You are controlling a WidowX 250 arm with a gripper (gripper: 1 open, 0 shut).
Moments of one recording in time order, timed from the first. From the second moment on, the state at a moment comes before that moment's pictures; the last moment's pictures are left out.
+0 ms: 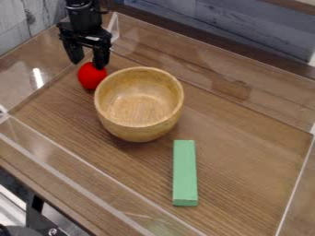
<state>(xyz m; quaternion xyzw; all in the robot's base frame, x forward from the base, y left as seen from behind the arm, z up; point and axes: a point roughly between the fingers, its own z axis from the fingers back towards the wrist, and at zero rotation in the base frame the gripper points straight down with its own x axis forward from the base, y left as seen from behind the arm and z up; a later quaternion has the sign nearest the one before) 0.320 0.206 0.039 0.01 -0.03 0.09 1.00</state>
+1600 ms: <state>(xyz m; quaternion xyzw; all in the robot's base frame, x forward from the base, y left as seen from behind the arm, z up) 0.334 0.169 0.091 -0.02 -0.05 0.18 0.98</state>
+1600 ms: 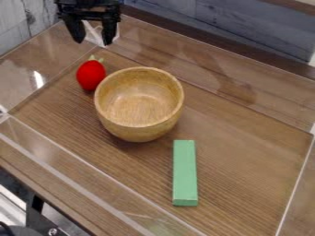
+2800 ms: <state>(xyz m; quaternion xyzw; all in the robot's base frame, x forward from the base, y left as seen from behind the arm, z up) 0.365 0.160 0.104 -0.02 -0.03 0.16 0.99</state>
